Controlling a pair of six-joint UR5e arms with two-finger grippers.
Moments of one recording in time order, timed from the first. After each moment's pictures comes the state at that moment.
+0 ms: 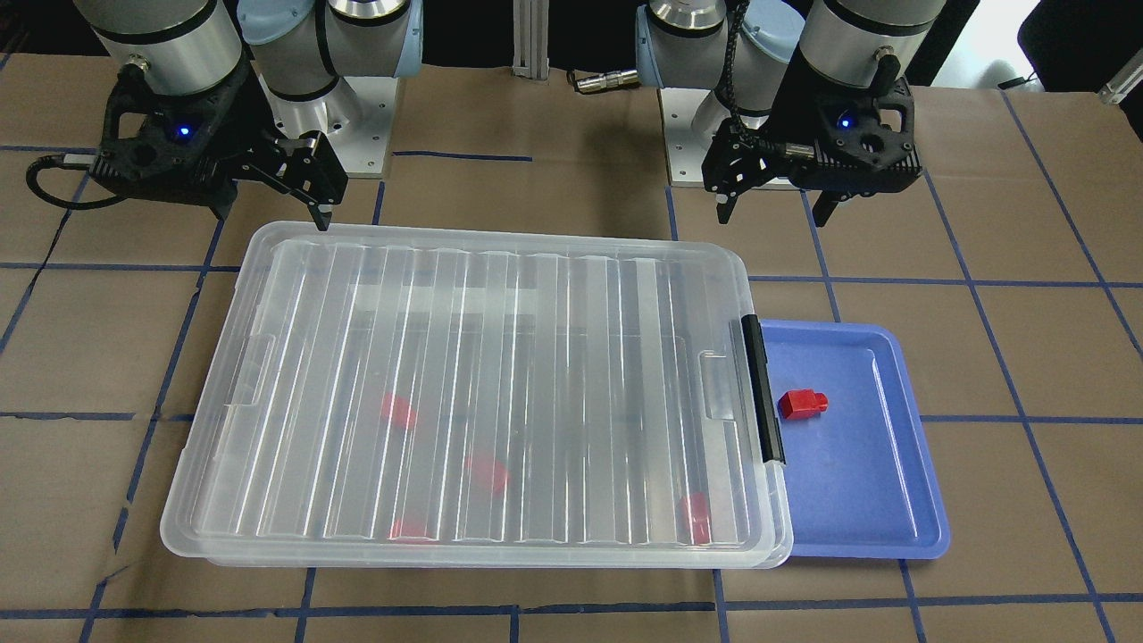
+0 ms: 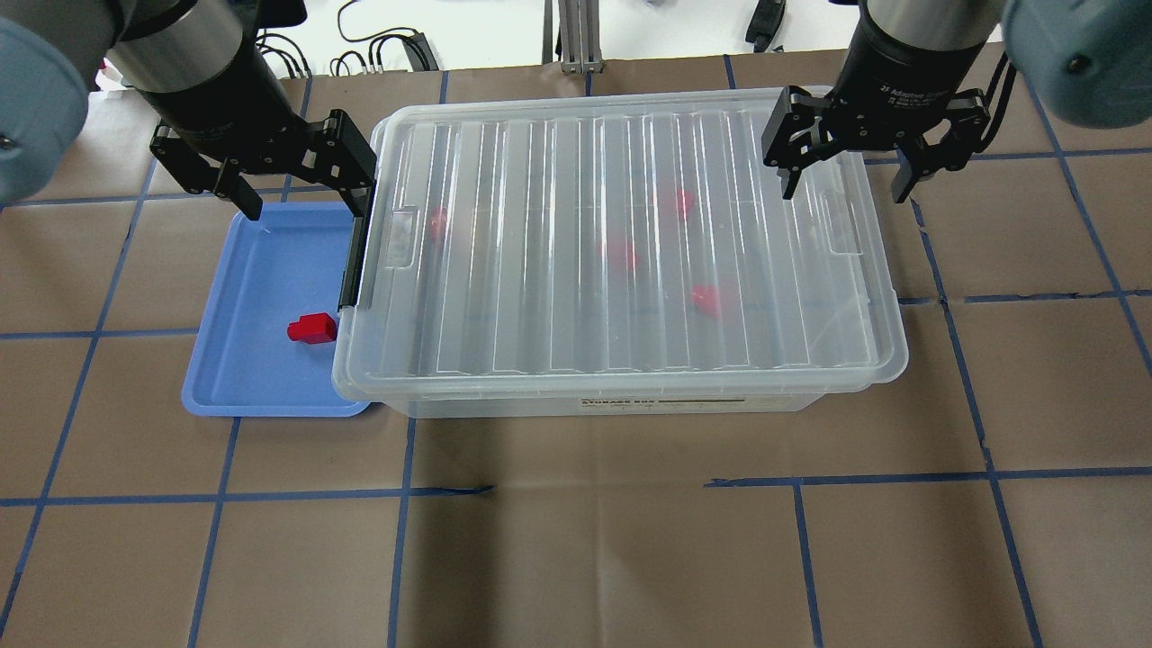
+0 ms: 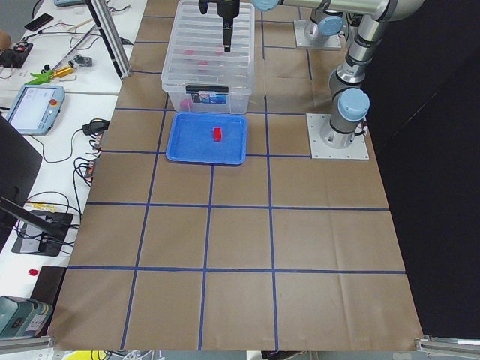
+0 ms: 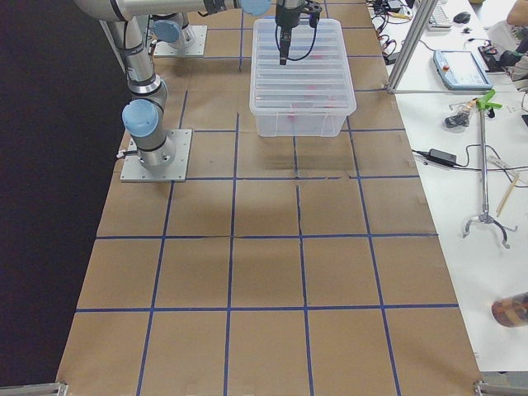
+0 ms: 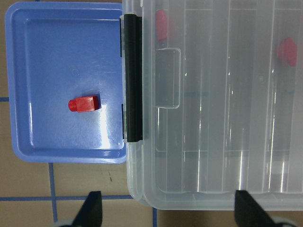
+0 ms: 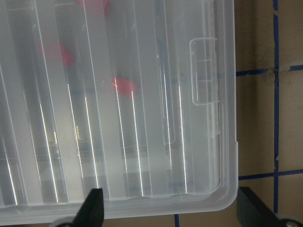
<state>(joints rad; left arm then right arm) -1.59 -1.57 -1.51 -1.61 1.57 -0.01 1.61 -1.54 1.49 -1.49 -1.57 0.14</state>
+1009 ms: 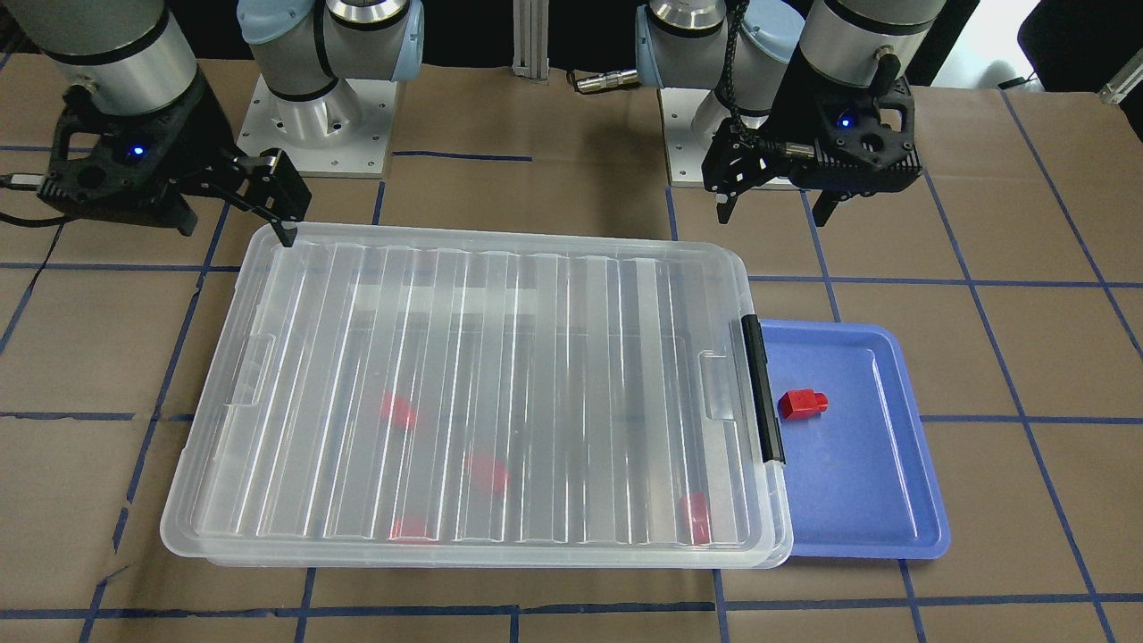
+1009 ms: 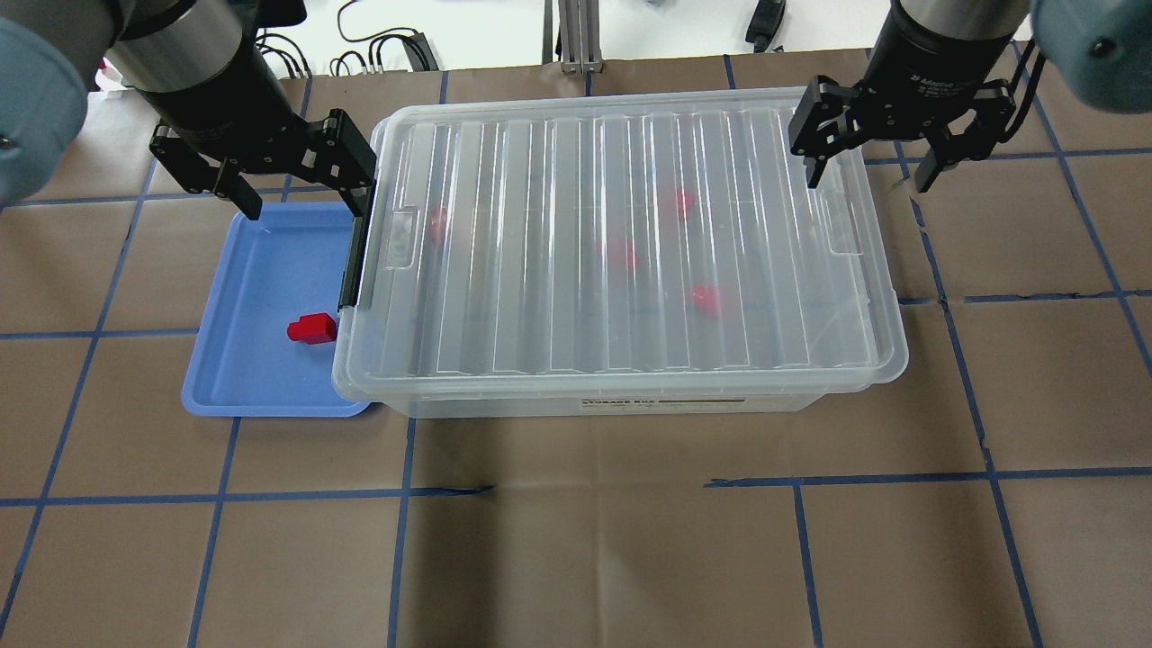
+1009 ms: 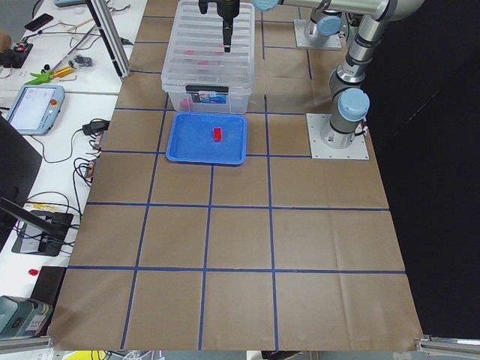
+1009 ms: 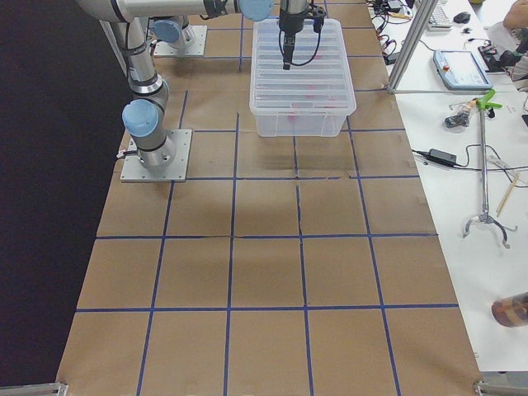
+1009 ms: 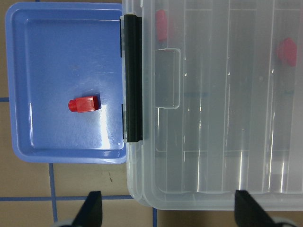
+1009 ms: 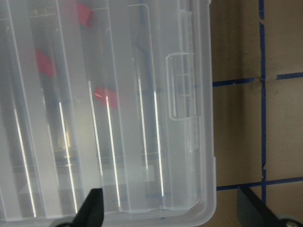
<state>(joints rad) -1.59 -1.57 -1.51 -1.61 1.57 -0.01 1.51 -1.52 1.49 -1.51 -1.57 0.04</state>
